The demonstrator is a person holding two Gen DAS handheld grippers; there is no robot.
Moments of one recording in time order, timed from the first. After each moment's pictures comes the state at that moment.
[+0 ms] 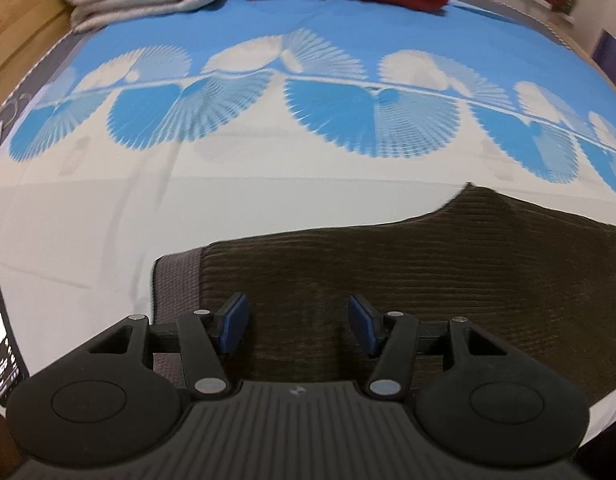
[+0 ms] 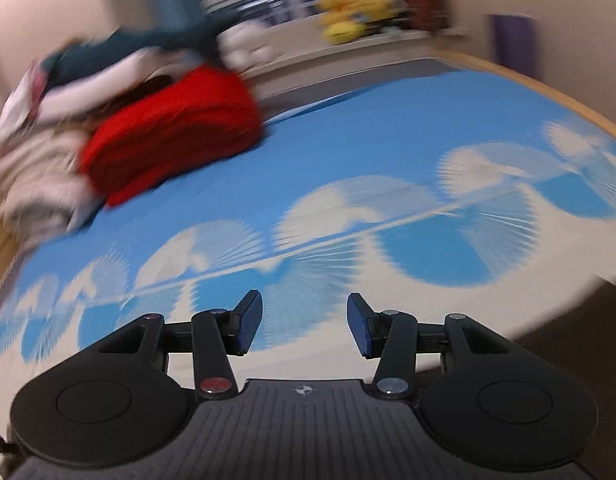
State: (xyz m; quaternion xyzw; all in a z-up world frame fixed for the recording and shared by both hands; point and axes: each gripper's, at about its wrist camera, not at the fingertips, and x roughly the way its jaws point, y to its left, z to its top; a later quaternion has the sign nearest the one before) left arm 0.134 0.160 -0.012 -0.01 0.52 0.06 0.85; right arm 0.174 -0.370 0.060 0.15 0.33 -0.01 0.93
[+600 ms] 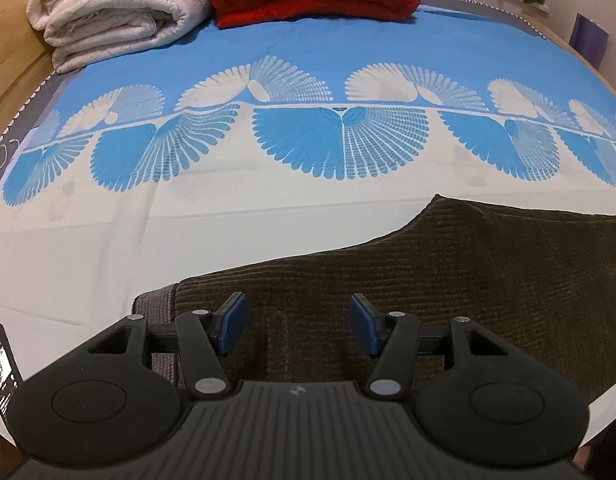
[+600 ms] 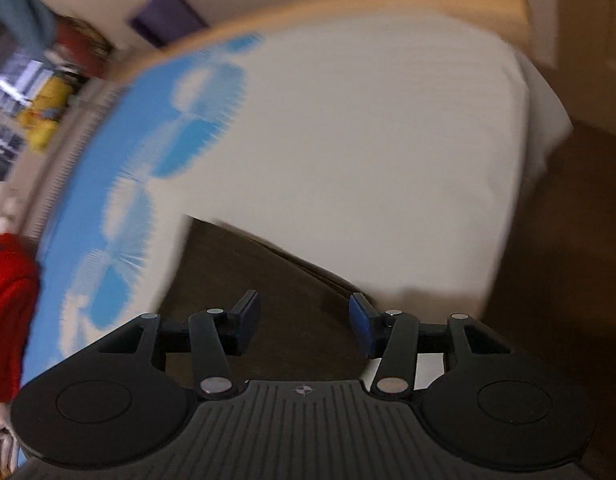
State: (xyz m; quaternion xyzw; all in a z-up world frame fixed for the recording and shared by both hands) left arm 0.143 0.128 -0.003 0.03 0.49 0.04 0.87; right arm 0.027 -0.651 -0.049 0.41 0.38 -0.29 0.78
